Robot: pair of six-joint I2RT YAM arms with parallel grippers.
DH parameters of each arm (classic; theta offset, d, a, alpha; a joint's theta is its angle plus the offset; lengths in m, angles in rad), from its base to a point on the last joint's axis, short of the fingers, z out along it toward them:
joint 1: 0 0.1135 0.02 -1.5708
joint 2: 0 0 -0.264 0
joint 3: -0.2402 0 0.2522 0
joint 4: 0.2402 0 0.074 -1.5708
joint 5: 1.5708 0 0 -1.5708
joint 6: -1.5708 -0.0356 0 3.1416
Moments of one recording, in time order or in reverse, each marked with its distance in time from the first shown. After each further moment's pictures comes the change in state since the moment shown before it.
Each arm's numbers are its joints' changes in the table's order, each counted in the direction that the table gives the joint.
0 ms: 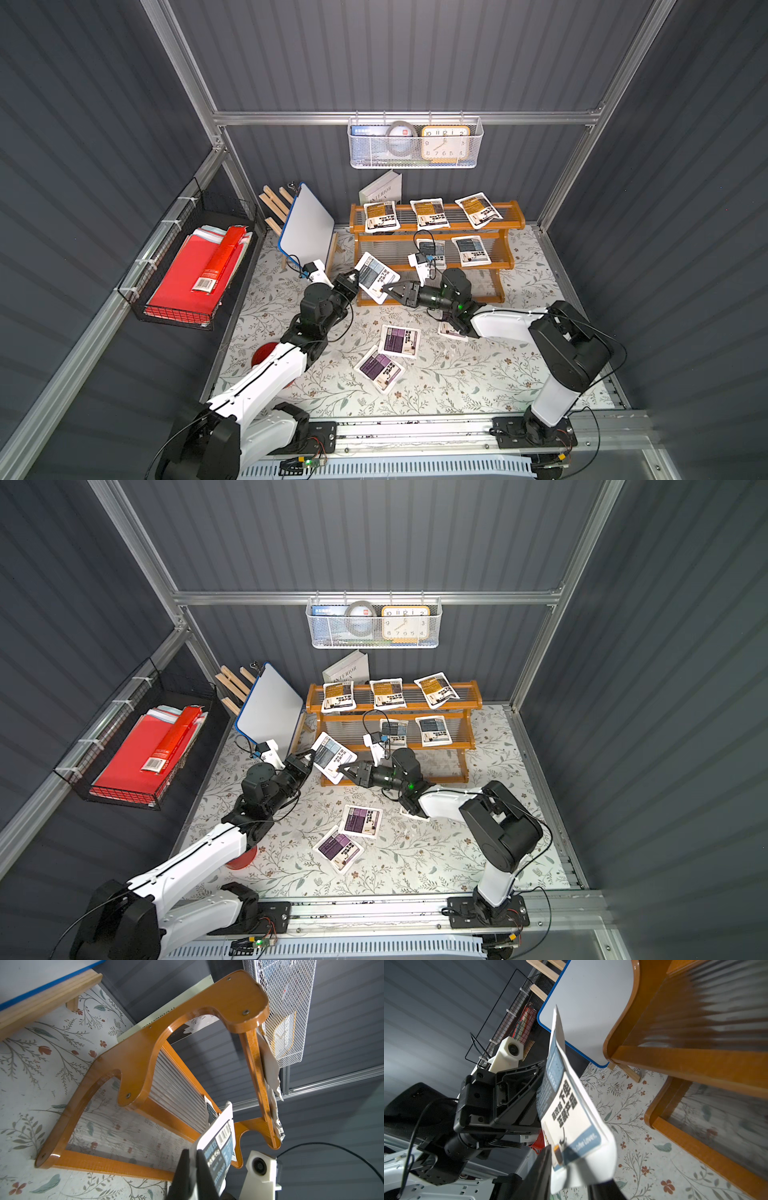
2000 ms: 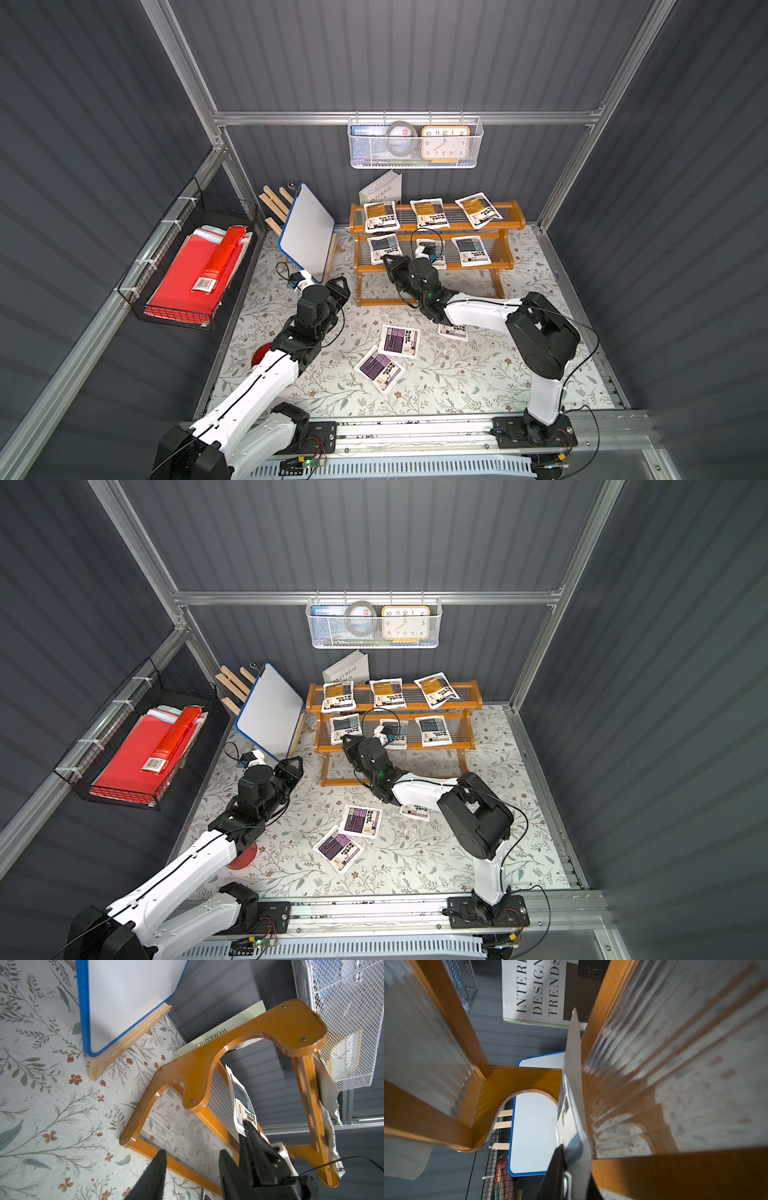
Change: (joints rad) left arm 0.011 -0.116 -0.034 0.353 -0.197 -0.013; right arm 0.111 0.170 -0.311 0.215 0.789 -0.620
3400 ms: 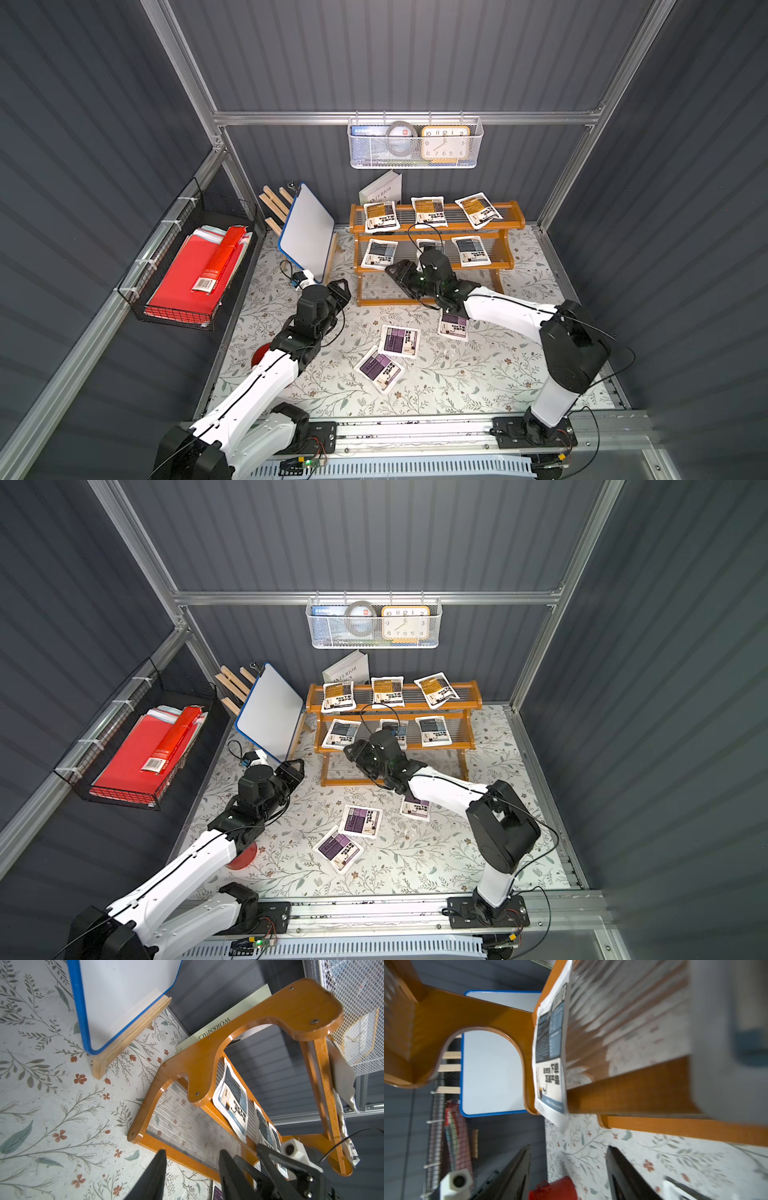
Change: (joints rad) left arm 0.010 0.007 -0.002 0.030 0.048 -0.072; right arm -0.082 -0.214 0.031 0.530 -0.318 0.315
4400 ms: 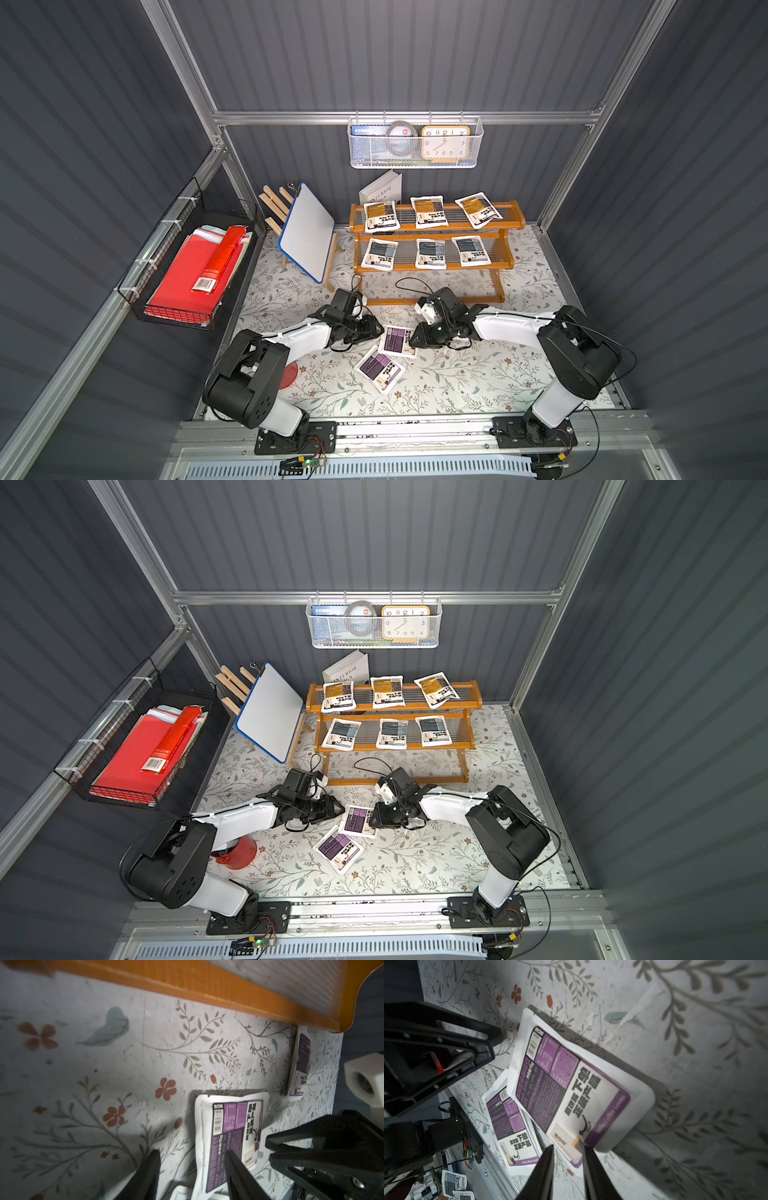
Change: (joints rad) left arm -0.035 0.531 -0.052 0.139 0.595 -0.441; right arm -0.005 -0.001 0.297 0.282 -0.348 0.582
